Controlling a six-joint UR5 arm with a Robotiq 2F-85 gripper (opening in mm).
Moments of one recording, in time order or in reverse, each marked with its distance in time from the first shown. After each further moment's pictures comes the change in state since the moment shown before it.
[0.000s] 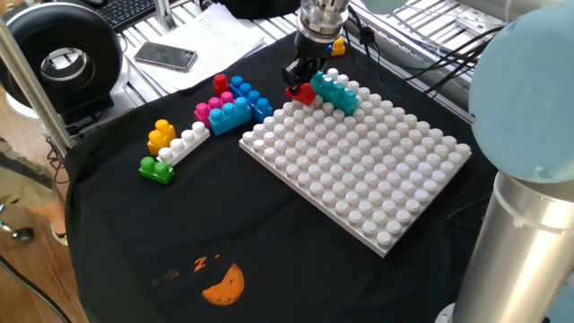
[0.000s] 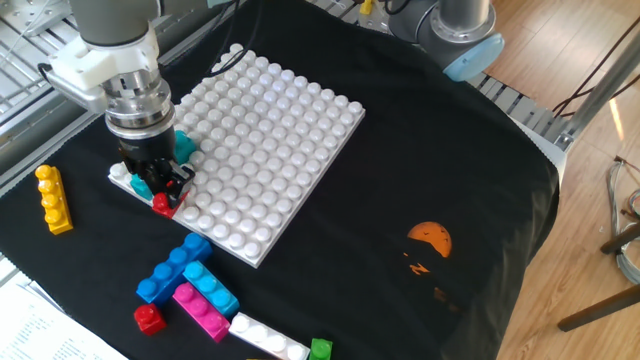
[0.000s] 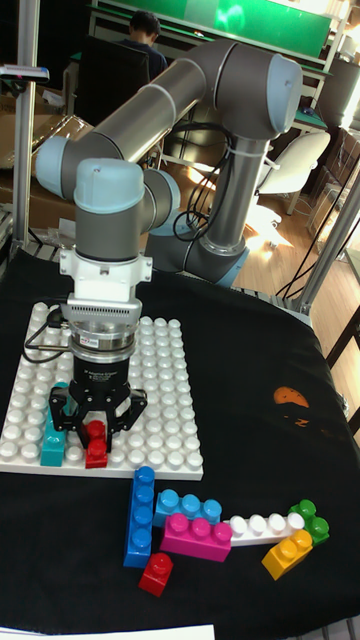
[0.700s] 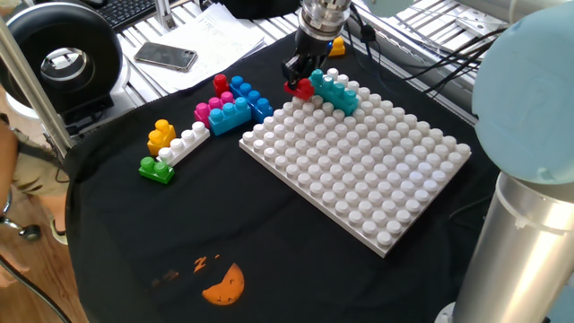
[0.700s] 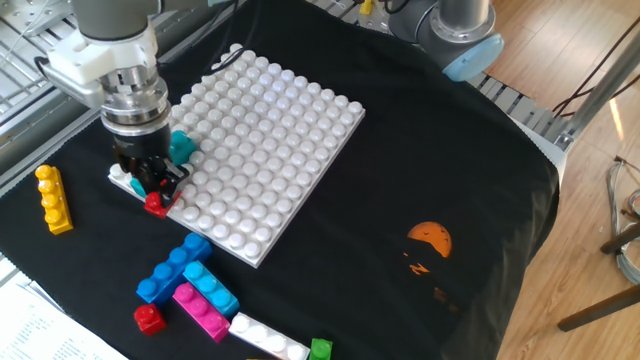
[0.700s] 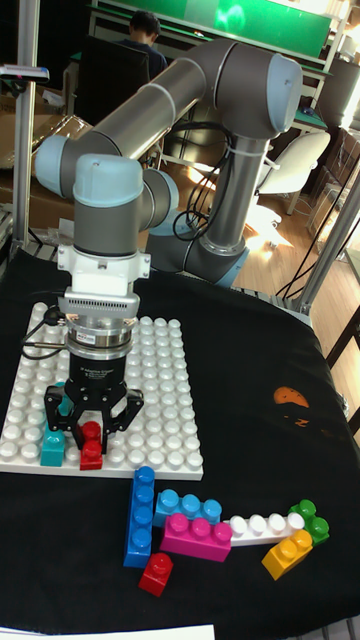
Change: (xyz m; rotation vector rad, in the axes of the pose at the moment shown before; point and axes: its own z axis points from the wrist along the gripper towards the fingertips) arm -0.007 -0.008 -0.004 0.022 -0.023 -0.012
